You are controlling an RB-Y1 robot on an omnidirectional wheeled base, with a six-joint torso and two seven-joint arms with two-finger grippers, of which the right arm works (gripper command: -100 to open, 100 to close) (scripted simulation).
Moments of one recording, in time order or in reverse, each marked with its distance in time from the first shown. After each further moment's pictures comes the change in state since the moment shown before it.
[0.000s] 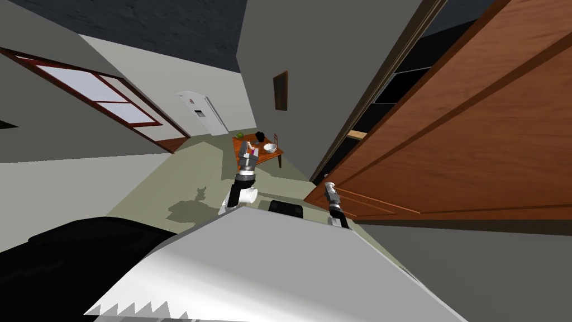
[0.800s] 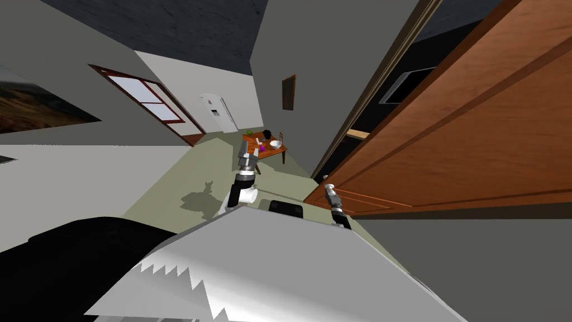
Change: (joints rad) arm 0.036 -0.059 0.077 0.003 0.035 -0.073 -0.078
